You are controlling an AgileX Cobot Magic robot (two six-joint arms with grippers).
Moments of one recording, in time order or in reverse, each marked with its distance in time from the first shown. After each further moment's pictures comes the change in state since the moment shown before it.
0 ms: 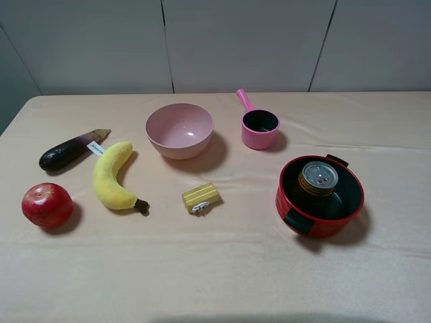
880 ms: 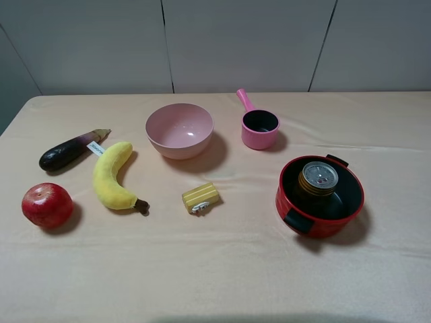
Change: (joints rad) left arm 0.009 0.000 0.000 -0.124 0.002 0.164; right arm 0.000 0.000 0.000 0.000 0.000 0.000
